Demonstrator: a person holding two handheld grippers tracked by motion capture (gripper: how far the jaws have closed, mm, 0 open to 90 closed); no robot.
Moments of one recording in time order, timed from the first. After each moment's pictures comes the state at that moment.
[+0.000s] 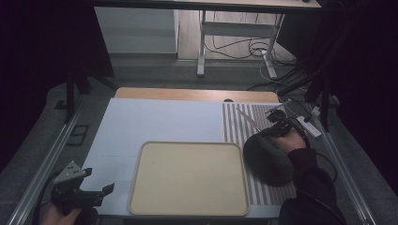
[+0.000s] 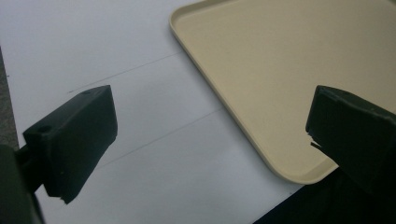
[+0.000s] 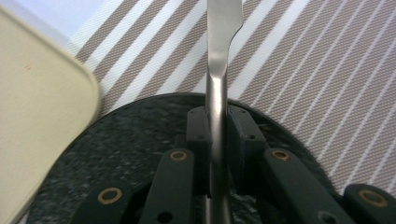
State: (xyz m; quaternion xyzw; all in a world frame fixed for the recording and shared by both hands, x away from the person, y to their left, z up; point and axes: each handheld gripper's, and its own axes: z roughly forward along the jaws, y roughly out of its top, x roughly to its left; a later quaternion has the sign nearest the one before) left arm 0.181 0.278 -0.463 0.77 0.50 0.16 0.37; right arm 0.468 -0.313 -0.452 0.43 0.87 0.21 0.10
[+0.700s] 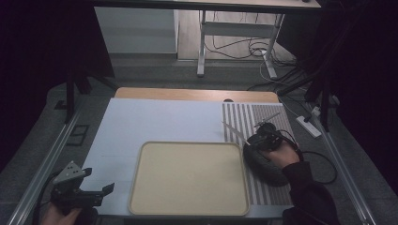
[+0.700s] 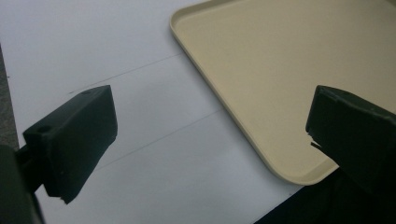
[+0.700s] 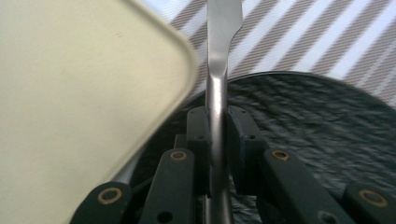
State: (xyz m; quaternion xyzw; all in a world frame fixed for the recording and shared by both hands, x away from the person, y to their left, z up) left arm 0.181 0.278 -0.462 0.77 0.50 0.16 0.37; right arm 0.416 -0.274 -0.458 0.38 0.90 0.21 0.07
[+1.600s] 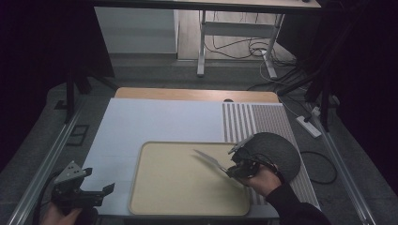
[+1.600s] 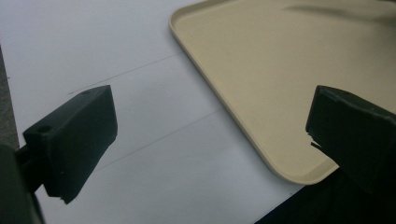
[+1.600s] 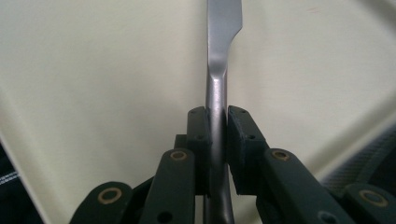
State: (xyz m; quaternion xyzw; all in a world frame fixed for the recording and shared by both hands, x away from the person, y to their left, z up) left arm 0.182 0.277 -0.462 0.77 0.49 0.16 0.37; right arm 0.333 -0.198 -0.475 0.30 0.93 0.21 0.01
